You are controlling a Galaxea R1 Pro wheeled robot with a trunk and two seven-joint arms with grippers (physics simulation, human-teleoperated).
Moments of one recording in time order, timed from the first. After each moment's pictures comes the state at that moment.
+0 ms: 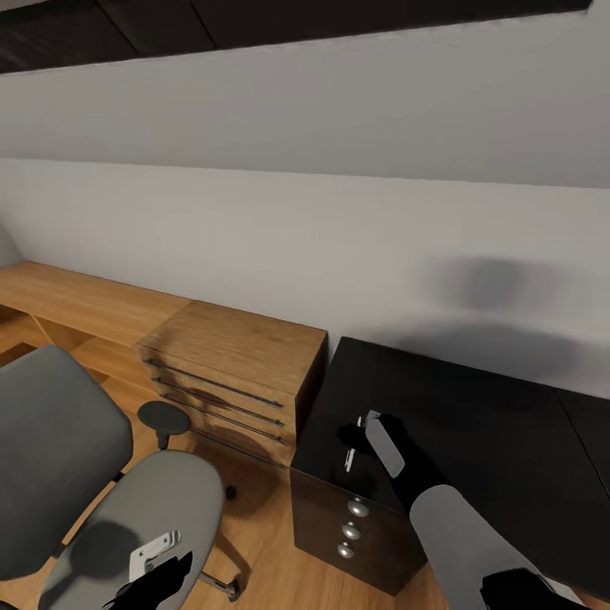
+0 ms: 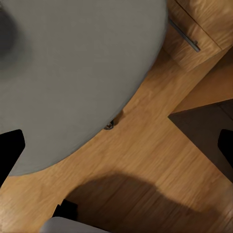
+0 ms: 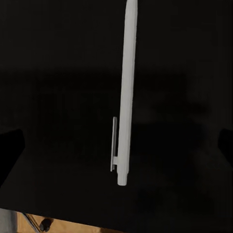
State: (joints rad) left arm -0.05 -0.05 0.22 -1.15 0.25 0.40 0.08; right arm -0.77 0.14 0.09 -0.66 -0.61 0.62 -0.45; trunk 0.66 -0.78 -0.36
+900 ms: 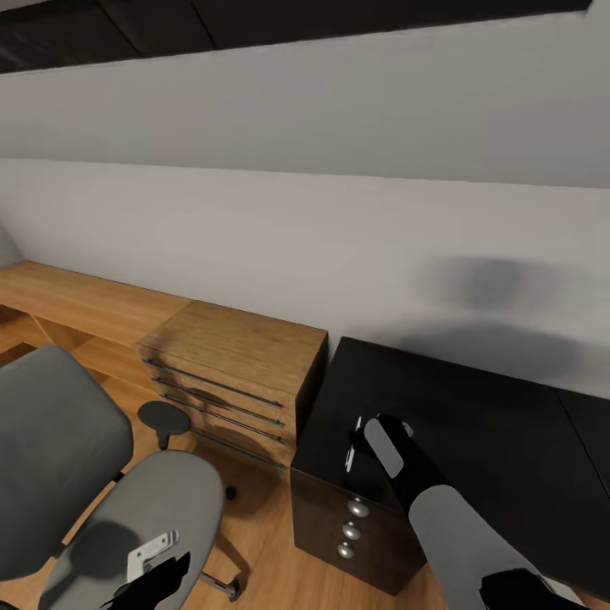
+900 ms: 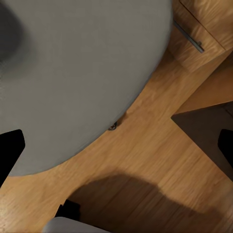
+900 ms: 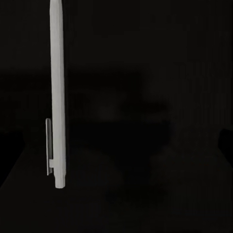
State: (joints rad) left arm -0.05 -0.05 0.23 -1.15 0.25 0.40 0.09; right arm -0.77 0.15 0.10 -0.66 -0.61 0.63 -0.65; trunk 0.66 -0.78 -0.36
